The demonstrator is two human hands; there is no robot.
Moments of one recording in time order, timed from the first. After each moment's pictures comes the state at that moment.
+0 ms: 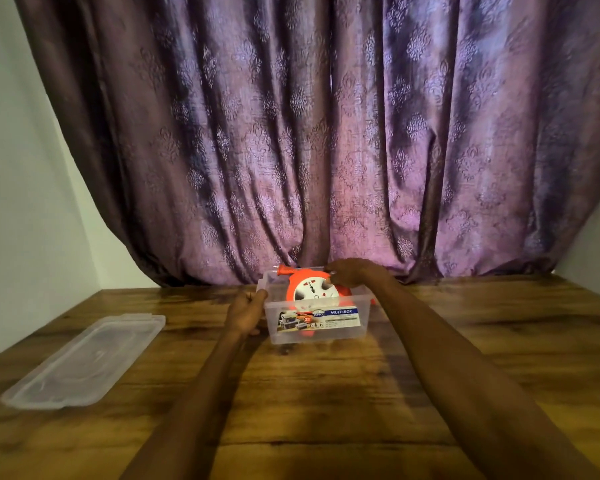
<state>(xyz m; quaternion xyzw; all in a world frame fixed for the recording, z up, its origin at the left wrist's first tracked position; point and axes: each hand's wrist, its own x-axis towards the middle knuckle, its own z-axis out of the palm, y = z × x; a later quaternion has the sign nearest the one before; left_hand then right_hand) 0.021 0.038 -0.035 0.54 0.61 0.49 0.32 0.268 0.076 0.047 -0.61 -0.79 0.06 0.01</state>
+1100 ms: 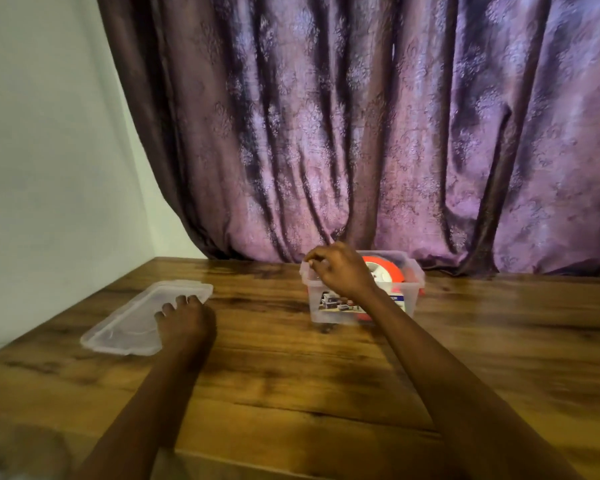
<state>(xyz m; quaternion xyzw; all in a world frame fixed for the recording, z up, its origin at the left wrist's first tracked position) -0.132 -0.035 -0.068 0.53 0.82 0.19 -0.10 0.171 0.035 0.007 -0.40 -0.83 -0.04 0.38</state>
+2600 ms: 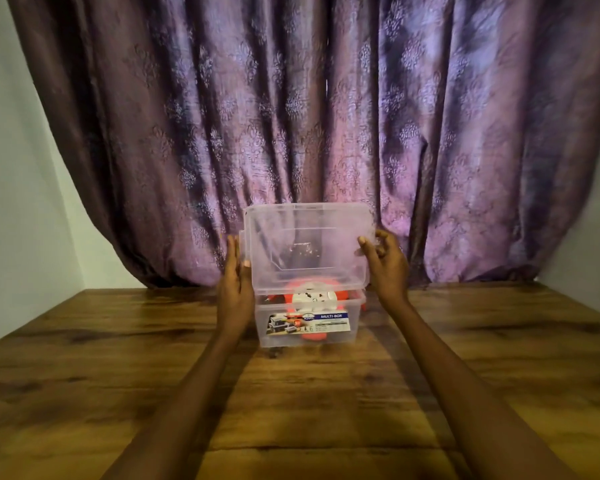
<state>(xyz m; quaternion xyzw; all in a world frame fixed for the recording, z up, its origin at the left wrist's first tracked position) 0.037 0.014 -0.002 0.62 0.38 0.68 0.12 0.312 0.030 0.020 -0.47 -0.54 0.08 0.69</state>
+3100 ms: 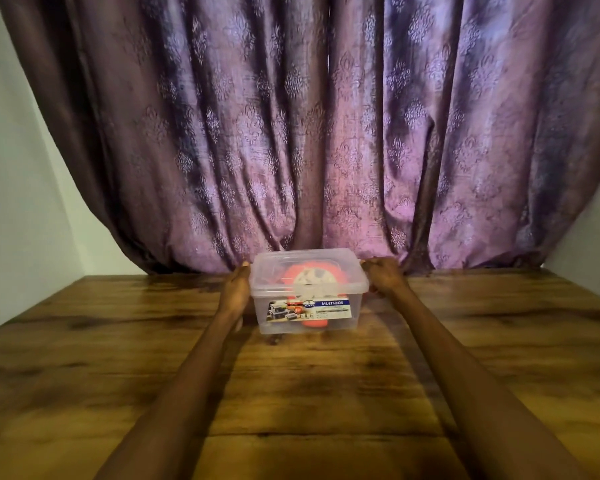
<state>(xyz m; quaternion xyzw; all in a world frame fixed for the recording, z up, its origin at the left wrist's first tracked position) 0.034 0.051 -0.026 0.49 0.49 0.61 0.40 0.332 0.053 -0.010 -0.64 -0.55 0.21 0.48</state>
